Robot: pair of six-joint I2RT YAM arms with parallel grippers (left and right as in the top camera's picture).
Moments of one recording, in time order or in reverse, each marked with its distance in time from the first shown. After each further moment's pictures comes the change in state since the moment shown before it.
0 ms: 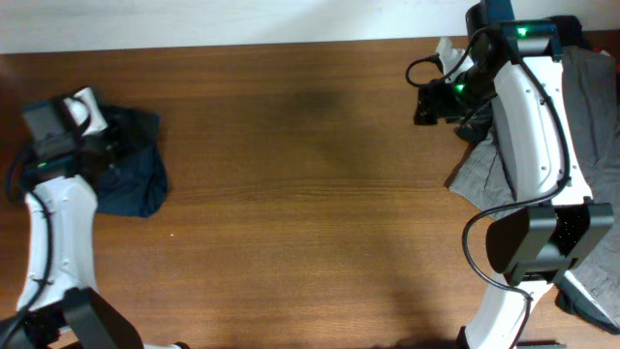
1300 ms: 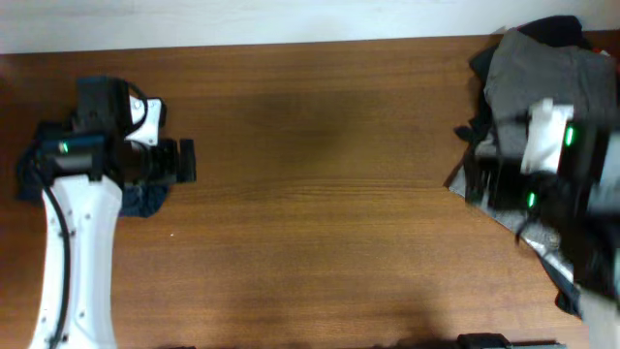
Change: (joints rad) left arm -0.259 -0.138 0.212 -0.665 -0.244 0.221; right arm -0.036 -1.004 -0.713 0.300 0.185 0.142
